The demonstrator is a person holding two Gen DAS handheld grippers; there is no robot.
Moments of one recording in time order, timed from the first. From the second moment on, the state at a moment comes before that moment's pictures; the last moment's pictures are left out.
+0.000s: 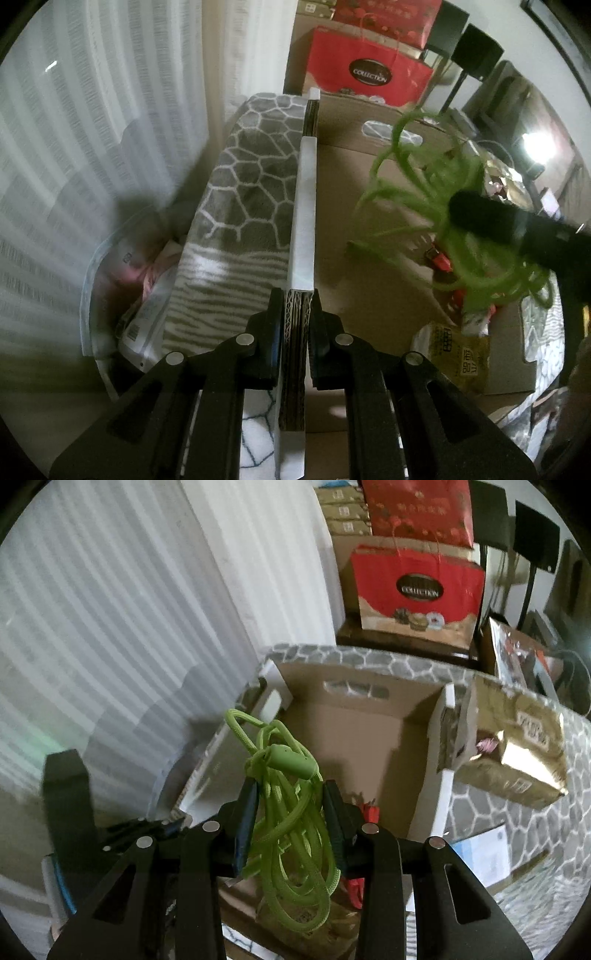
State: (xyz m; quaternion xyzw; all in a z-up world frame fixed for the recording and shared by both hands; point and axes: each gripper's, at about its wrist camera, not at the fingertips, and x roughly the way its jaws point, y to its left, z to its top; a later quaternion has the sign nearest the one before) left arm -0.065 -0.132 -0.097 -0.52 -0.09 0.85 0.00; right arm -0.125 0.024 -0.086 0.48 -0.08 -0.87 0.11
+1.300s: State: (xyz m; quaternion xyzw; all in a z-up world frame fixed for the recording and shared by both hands) left arm -0.063 -0.138 -0.099 -0.52 -0.10 0.85 0.01; right arm -0.100 0.008 -0.123 0.55 -0.06 -0.81 0.20
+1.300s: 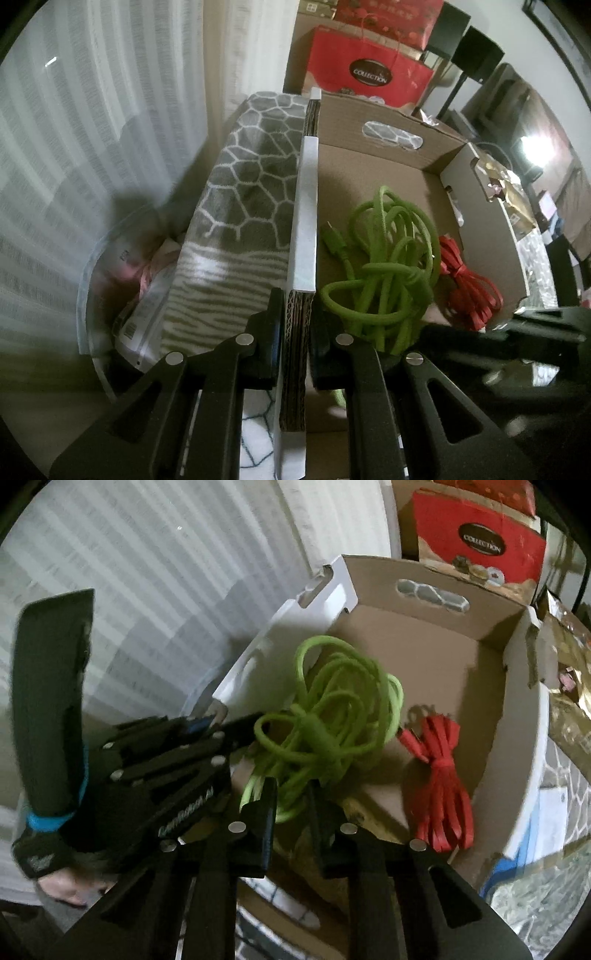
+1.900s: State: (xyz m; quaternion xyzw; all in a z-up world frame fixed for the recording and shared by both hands) left arm -0.062 -0.137 -0.100 -0.52 -0.10 0.85 0.01; right arm -0.176 0.021 -0.133 0.54 -0.10 -0.82 0.15
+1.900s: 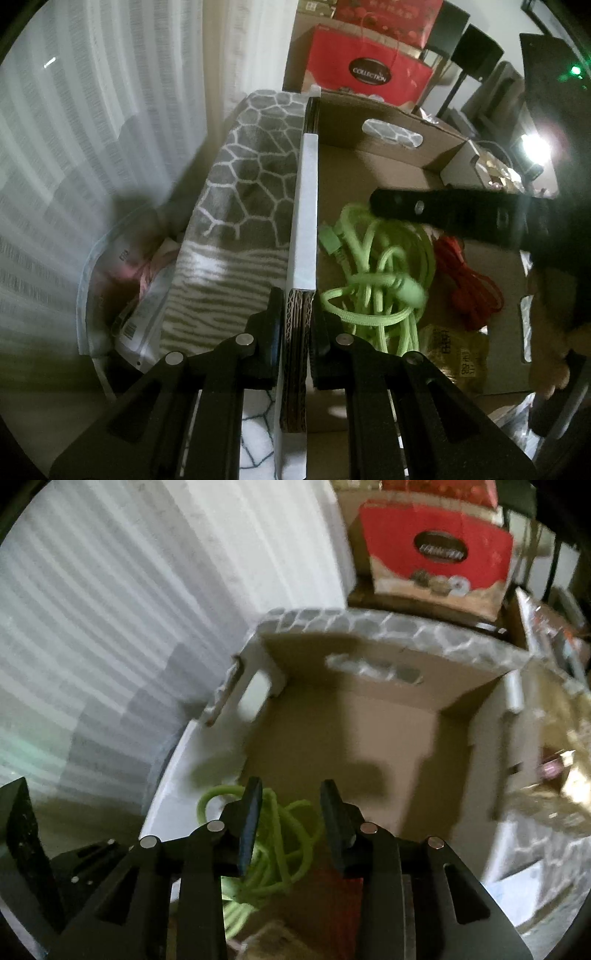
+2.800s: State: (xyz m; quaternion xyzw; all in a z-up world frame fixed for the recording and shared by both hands) left arm -0.062 -0.135 -0.099 -0.52 -0.09 0.85 0.02; right arm -0.150 0.040 -0.127 0.55 0.00 -0.82 0.13
